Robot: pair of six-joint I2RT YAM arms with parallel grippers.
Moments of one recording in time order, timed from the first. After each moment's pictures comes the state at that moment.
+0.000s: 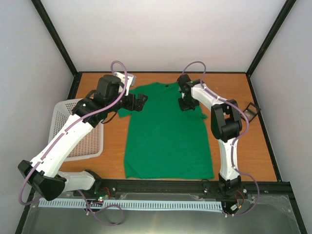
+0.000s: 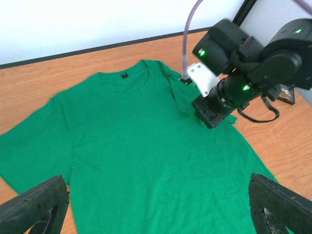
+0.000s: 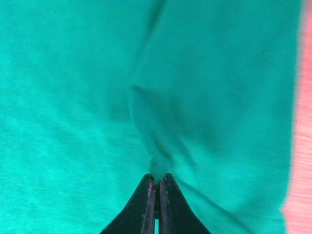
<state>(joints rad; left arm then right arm) -0.56 1.24 1.40 -0.73 0.03 -0.21 0.39 2.18 1.76 -0.96 0.10 0.12</state>
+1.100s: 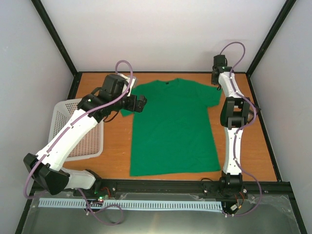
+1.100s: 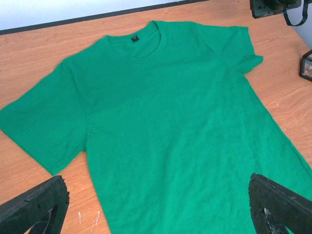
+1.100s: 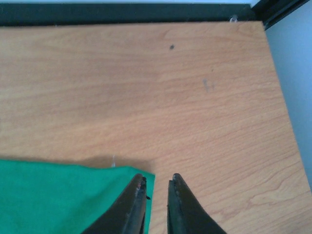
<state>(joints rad) -0.55 1.31 1.43 -0.82 0.01 -0.22 0.00 2.51 2.31 -0.80 0.38 0.04</state>
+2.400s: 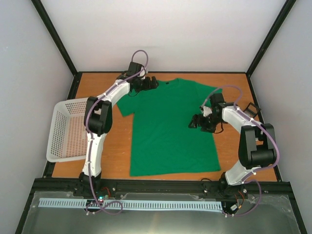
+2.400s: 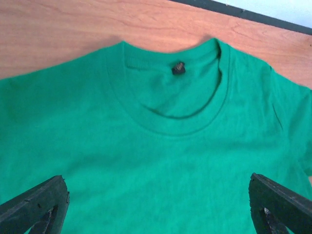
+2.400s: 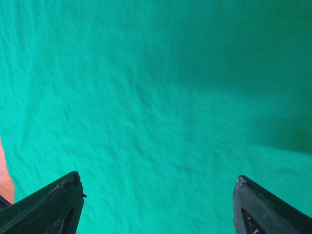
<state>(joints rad) -0.33 2.27 1.93 -0.48 0.31 -0.43 0.12 1.62 1.03 -0.75 -0.50 0.18</state>
